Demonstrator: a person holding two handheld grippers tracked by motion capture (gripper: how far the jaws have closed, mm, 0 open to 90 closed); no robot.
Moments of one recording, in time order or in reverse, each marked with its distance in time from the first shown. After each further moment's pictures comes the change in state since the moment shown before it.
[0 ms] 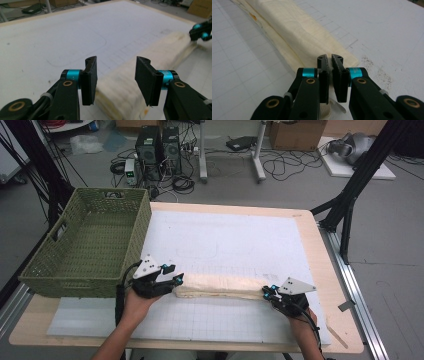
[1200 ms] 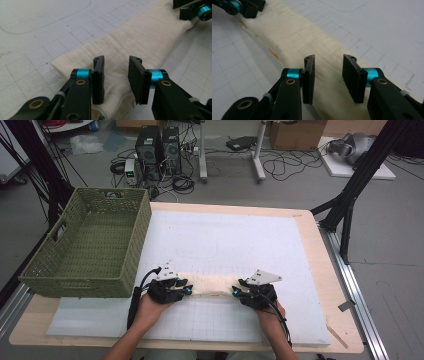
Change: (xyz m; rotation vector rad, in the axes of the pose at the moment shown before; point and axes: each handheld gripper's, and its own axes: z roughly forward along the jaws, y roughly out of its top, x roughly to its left) left arm -0.015 -0.037 0.034 0.234 -0.049 0.011; right arm 0.040 0.039 0.057 0.017 0.052 0.090
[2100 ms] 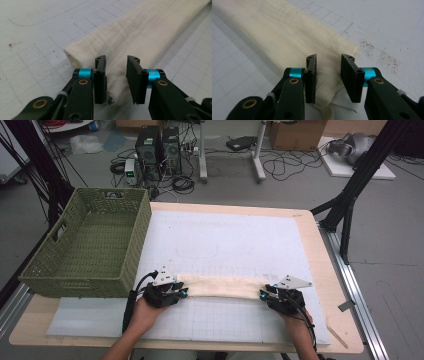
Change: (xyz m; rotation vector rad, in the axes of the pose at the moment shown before) left arm -0.002 -0.009 -0.011 0.022 0.034 0.028; right arm -0.044 -0.040 -0.044 0.051 -0.092 0.081
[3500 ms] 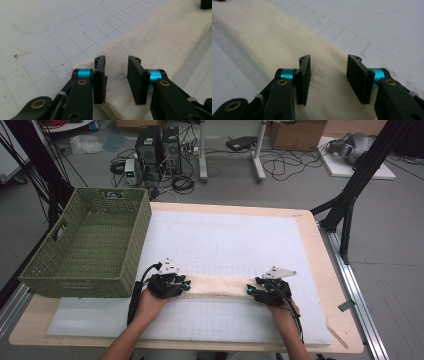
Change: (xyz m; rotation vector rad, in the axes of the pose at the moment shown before) left arm 0.013 0.016 0.014 0.025 0.018 -0.033; right arm 0.010 0.028 0.021 0.026 0.024 0.001
